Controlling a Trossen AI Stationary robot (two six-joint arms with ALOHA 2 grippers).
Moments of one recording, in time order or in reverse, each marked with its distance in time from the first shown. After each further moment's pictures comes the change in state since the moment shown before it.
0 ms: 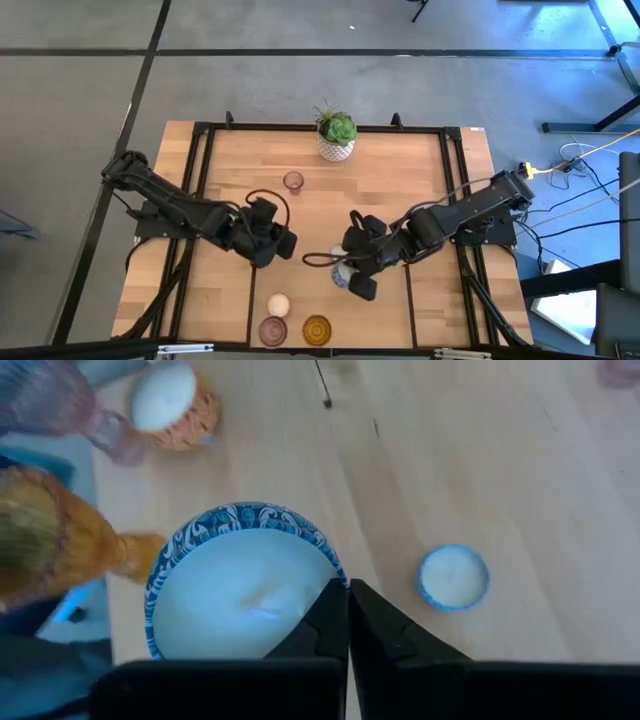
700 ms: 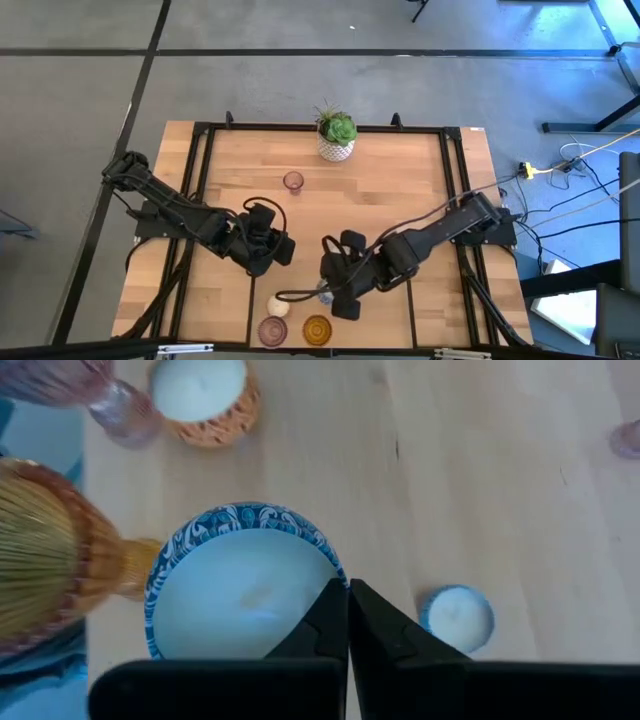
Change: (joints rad) left arm -0.051 0.008 0.000 0.016 -0.024 -0.053; right arm 0.046 0.306 0.417 -0.210 0.068 -0.136
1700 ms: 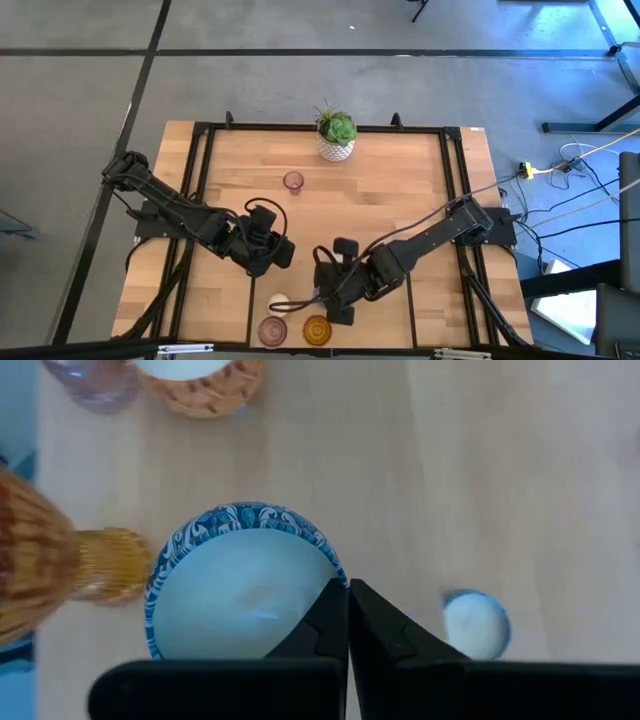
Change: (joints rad) left arm -0.002 0.000 0.000 0.004 0.062 0.001; right arm 0.009 0.074 0.000 0.024 0.001 -0.032
